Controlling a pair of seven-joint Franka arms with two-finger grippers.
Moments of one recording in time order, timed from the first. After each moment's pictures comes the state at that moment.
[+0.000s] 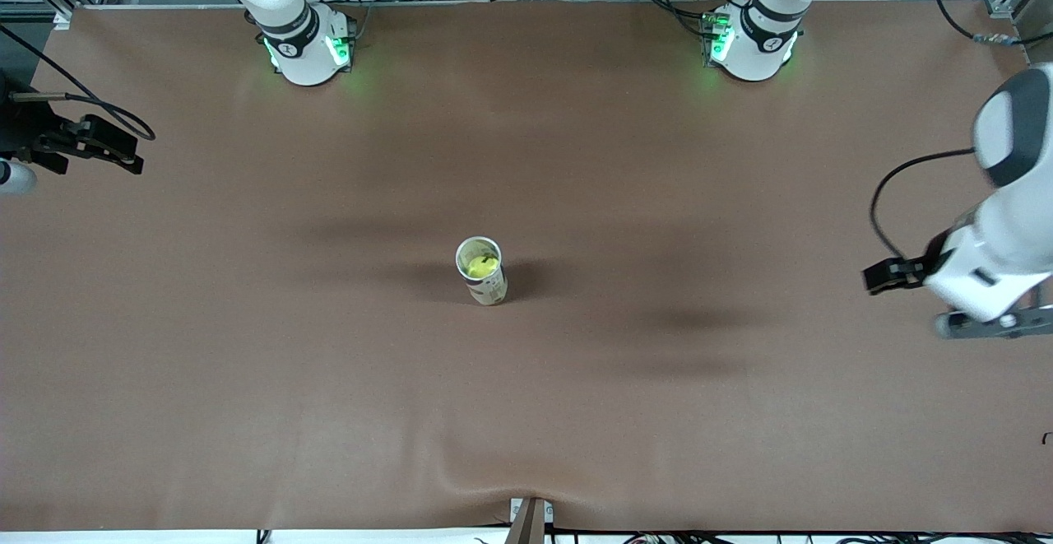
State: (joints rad) left arm 0.18 0.33 -0.30 -1.37 0.23 1.70 -0.18; right arm 0.01 0.03 0.01 -1.49 -0.02 1.45 0.02
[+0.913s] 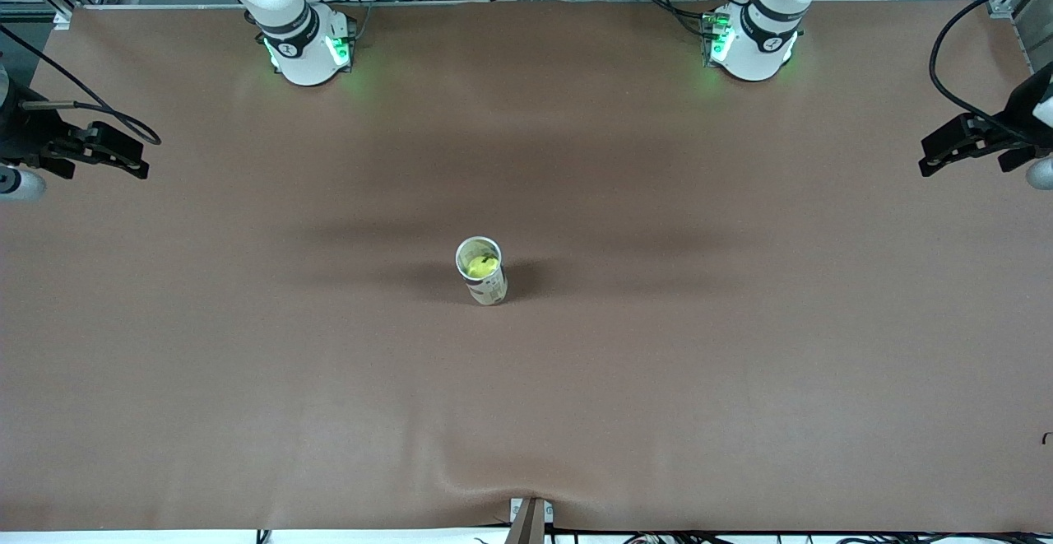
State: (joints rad) left arm -0.01 0.01 -0.03 -1.53 0.04 1.52 -0.07; right arm 0.01 0.03 0.01 -1.52 -0.02 1.48 0.02
